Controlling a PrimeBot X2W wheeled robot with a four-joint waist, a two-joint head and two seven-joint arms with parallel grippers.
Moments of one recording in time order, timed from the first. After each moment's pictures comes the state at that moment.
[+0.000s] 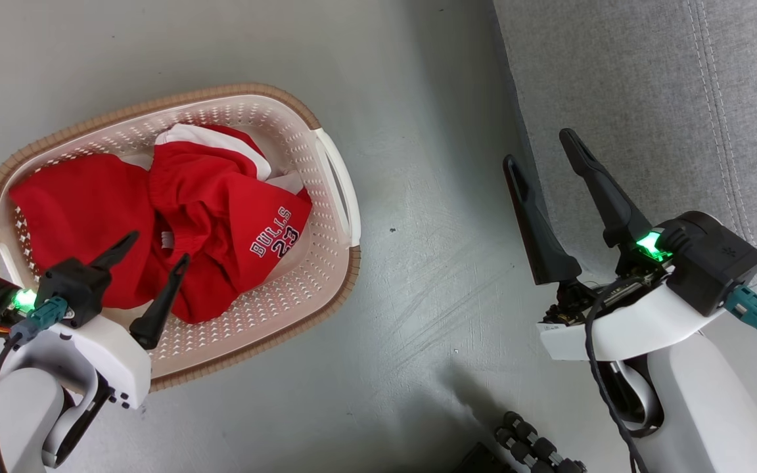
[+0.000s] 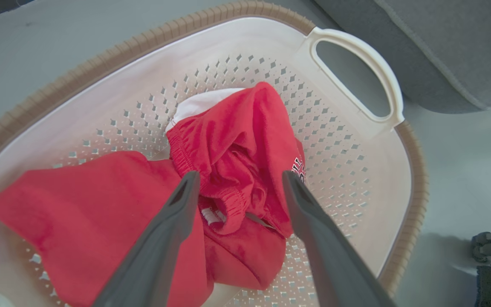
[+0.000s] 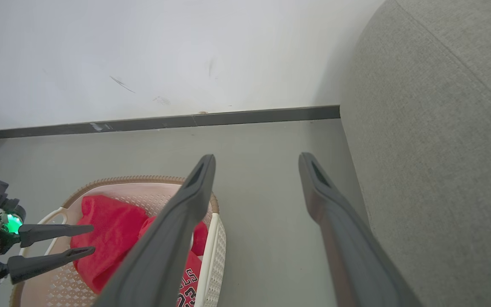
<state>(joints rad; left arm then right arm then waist) -0.46 0.57 -0.60 0.17 -0.57 0.00 -0.06 -0.31 -0.04 0.21 -0.14 0.17 0.13 -0.25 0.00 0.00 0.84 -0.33</state>
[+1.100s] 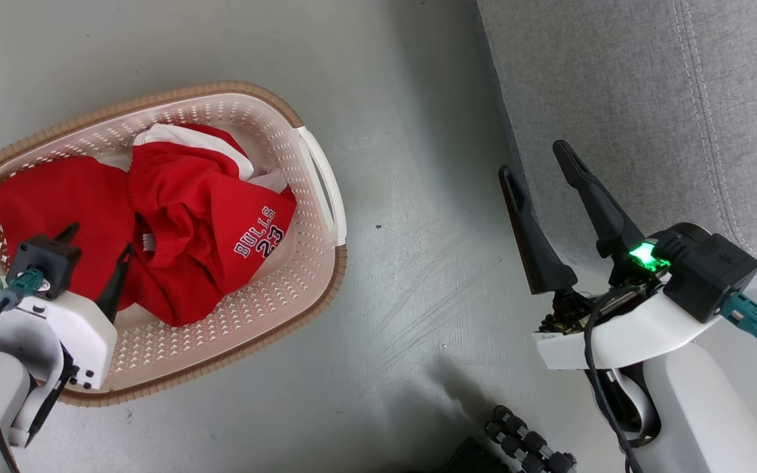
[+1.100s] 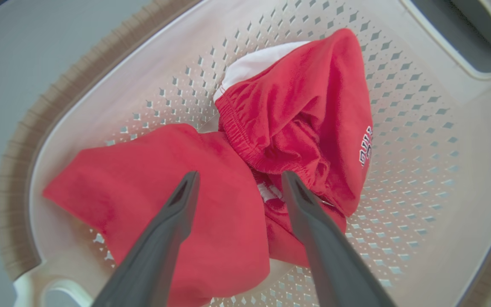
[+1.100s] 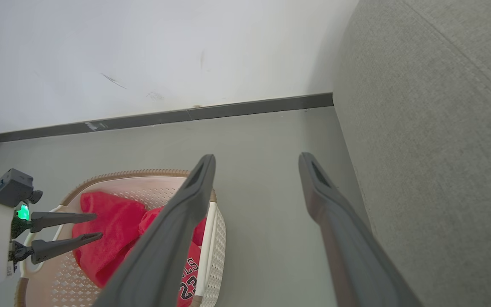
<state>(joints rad) -0.51 0.62 -0.59 0.21 -0.52 0.09 0.08 -0.29 -0.04 0.23 -0.15 0.21 0.13 -0.25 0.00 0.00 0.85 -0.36</state>
